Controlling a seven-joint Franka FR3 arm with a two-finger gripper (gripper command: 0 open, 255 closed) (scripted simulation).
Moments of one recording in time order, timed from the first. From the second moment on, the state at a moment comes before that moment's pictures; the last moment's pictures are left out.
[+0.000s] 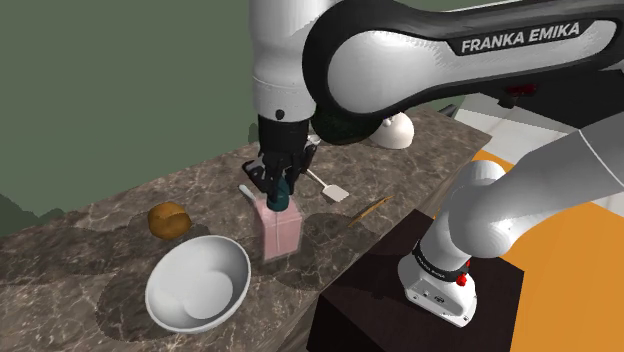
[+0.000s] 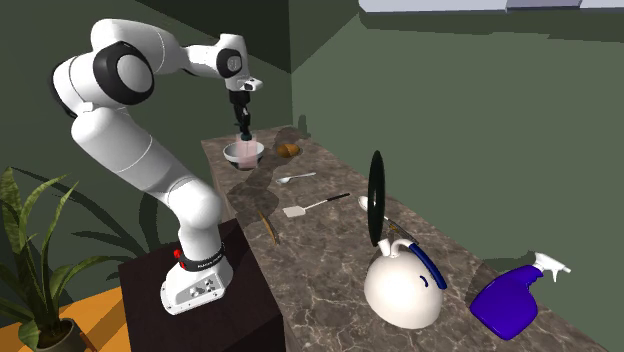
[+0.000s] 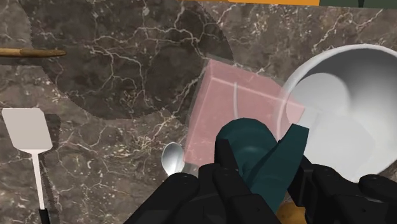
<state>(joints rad) 0.20 -0.51 0.47 -2.28 0.26 1.84 0.69</state>
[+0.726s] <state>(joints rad) 0.20 -0.49 0.50 -2.40 0.27 1.99 0.69</state>
